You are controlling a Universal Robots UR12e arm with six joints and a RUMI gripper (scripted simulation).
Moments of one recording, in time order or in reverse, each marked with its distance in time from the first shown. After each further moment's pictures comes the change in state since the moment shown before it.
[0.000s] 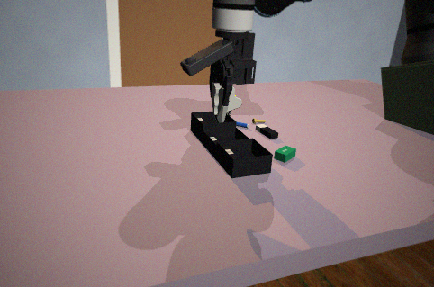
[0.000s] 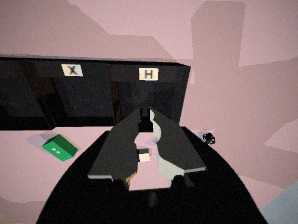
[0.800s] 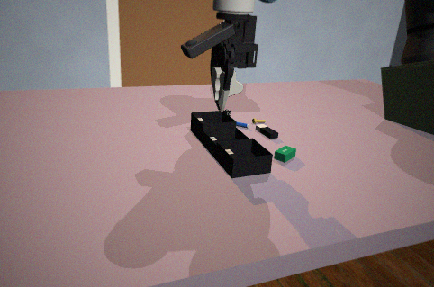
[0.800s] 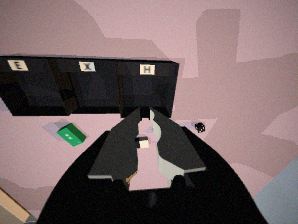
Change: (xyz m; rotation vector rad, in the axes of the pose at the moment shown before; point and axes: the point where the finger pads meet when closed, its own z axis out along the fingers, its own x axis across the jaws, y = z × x) arm 0.000 0.000 -0.037 0.000 0.000 0.000
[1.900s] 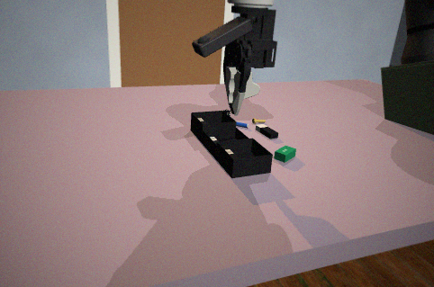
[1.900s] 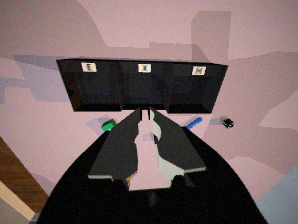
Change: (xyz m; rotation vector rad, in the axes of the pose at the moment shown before) arm -0.081 -0.007 -0.018 0.000 0.000 0.000
